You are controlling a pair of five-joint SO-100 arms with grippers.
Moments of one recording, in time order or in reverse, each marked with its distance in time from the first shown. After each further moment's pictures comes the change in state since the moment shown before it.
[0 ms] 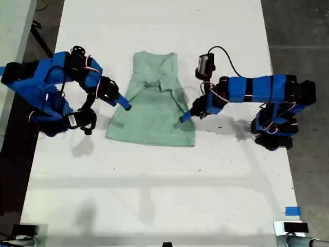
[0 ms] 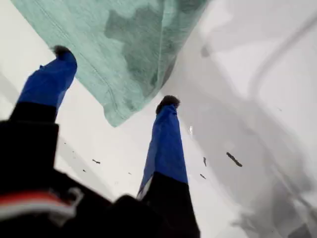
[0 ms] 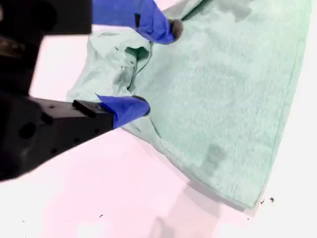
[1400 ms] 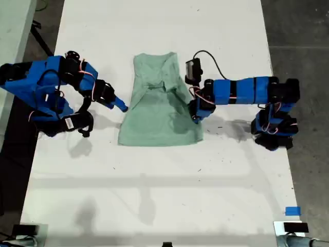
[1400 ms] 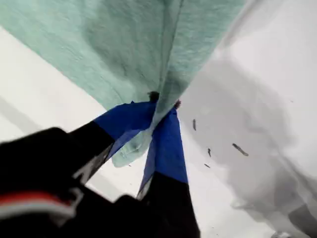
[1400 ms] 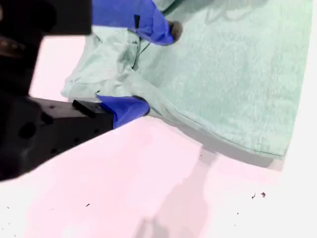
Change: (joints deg) arm 0 0.5 9.0 13.6 -7.0 -2.9; arm 1 -3.0 -16.5 -20.6 12.4 0.6
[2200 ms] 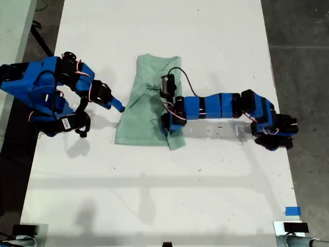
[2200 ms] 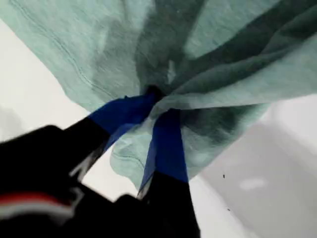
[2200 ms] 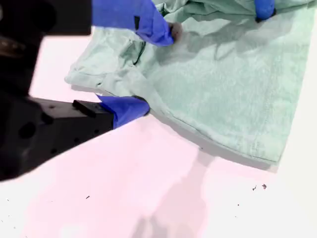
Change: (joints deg) arm 0 0.0 4.7 5.0 -0.6 -0.7; arm 1 -5.6 -40.9 -45.9 -0.9 7.7
